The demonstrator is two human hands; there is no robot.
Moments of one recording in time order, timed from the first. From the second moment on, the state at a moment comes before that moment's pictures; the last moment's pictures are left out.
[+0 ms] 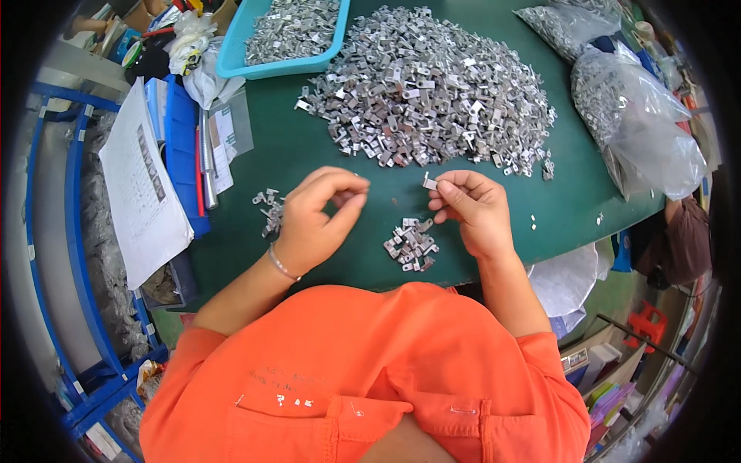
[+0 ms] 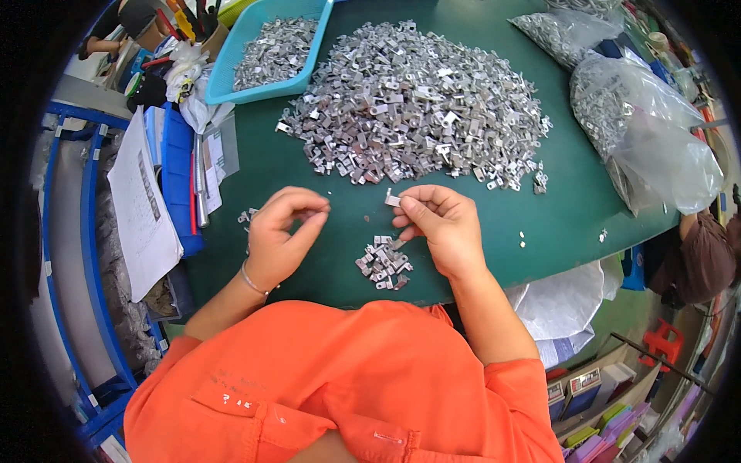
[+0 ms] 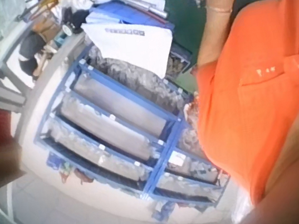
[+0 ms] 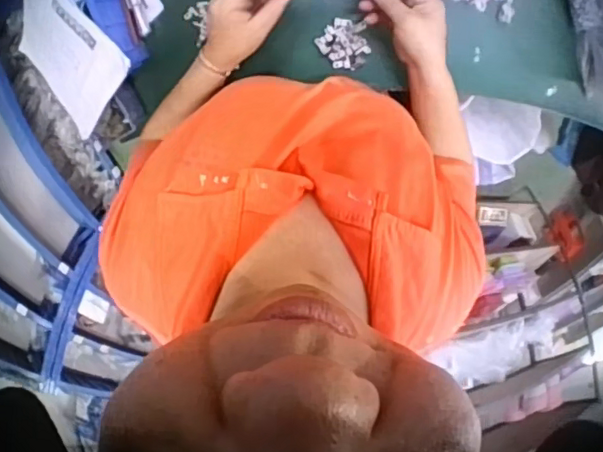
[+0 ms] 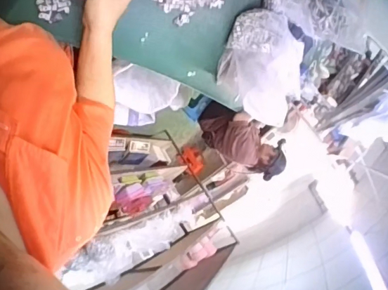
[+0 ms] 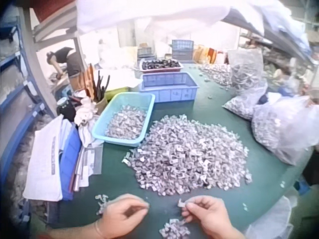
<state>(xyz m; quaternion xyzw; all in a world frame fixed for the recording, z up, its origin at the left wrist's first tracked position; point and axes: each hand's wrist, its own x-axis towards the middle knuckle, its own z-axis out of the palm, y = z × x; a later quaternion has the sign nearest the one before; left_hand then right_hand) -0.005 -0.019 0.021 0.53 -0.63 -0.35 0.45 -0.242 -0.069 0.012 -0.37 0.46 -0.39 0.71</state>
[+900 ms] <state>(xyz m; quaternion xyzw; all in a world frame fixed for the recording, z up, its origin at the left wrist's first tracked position) -0.015 -0.014 0.000 0.43 -0.76 -0.34 0.35 -0.205 -0.091 -0.007 -0.81 0.45 -0.35 0.10</state>
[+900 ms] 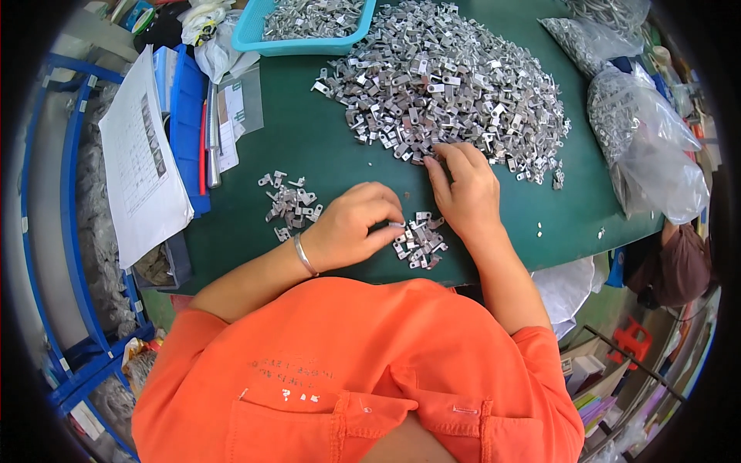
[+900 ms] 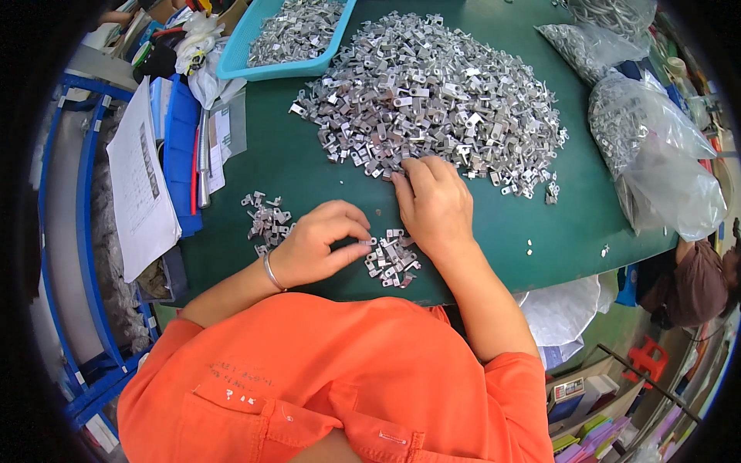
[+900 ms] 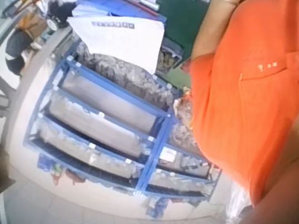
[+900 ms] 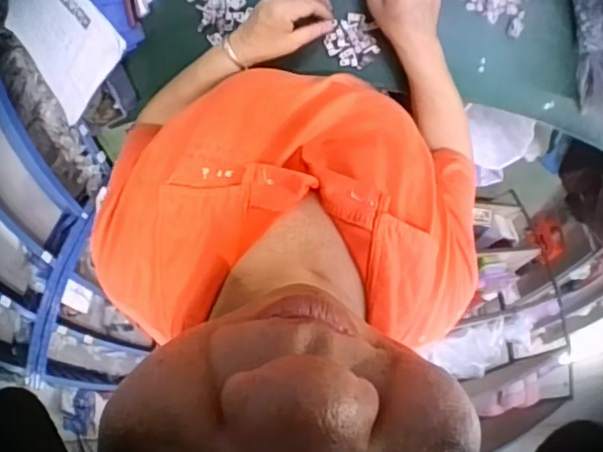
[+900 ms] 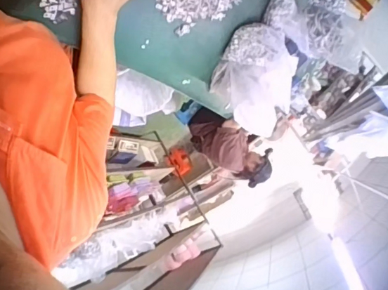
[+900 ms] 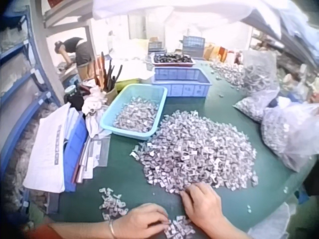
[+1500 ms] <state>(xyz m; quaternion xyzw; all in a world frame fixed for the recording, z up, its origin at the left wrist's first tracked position) -0.028 -0.023 0.006 0.43 -0.45 -0.59 0.51 -0.206 -0.051 0.011 -0.60 0.41 -0.49 0.48</state>
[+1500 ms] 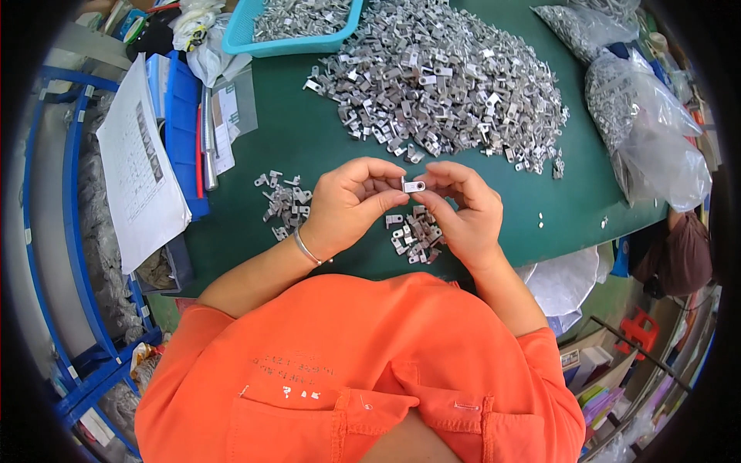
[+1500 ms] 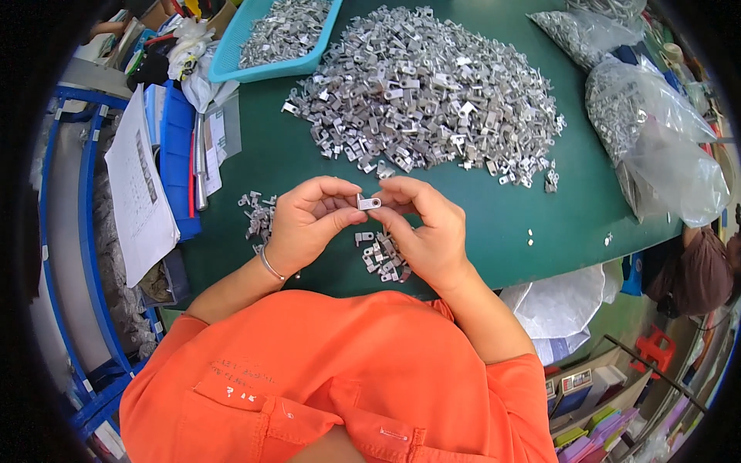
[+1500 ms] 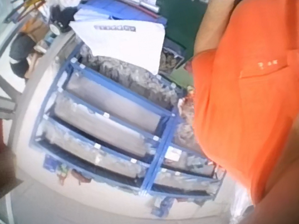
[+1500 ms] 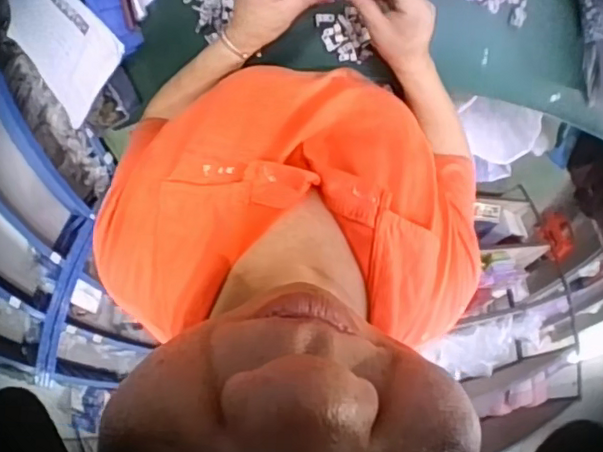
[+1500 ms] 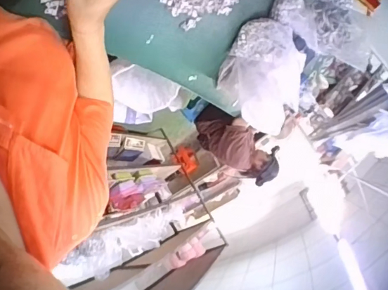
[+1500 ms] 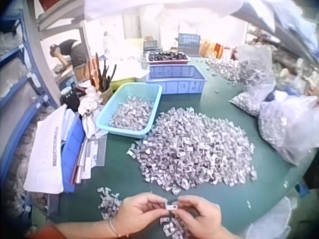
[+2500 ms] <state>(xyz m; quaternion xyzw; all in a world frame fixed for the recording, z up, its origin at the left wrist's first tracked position) -0.031 -0.023 0.017 0.44 -0.40 -0.67 0.43 -0.228 -0.054 0.005 -0.74 0.34 -0.45 0.36</state>
